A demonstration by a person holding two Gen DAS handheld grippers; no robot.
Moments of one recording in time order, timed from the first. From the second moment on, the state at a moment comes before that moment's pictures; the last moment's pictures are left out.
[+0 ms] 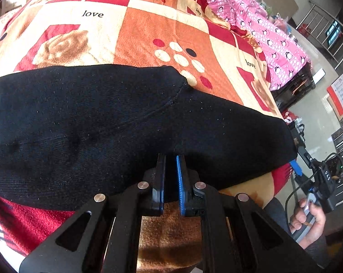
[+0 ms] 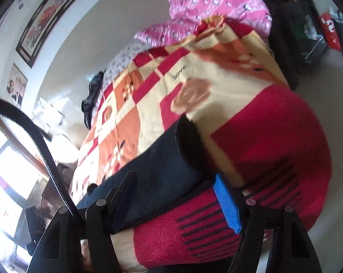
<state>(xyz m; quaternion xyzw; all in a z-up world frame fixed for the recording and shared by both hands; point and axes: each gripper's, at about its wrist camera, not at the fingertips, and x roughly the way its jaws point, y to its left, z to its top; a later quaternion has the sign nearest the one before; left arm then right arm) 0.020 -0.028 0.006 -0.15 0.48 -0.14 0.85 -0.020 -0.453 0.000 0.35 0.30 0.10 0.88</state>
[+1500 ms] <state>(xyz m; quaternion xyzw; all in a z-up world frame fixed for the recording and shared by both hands) 0.131 -0.280 0.075 -0.02 0.62 -0.36 0.70 -0.022 -0.296 0.043 -0.13 0.24 -0.04 0.96</state>
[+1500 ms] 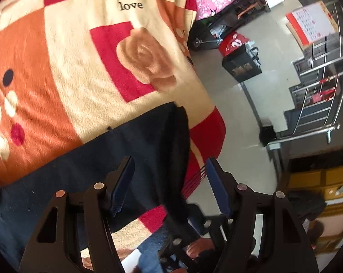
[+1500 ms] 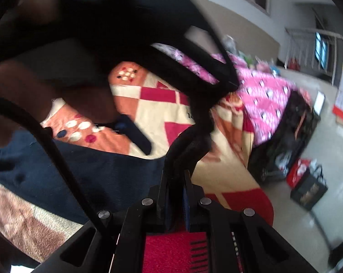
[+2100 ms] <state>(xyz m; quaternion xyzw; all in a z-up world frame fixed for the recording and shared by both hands) 0.140 -0.234 0.071 -0.03 0.60 -0.33 0.73 -0.028 -0.274 0.040 -0.19 0.22 0.00 0.96</state>
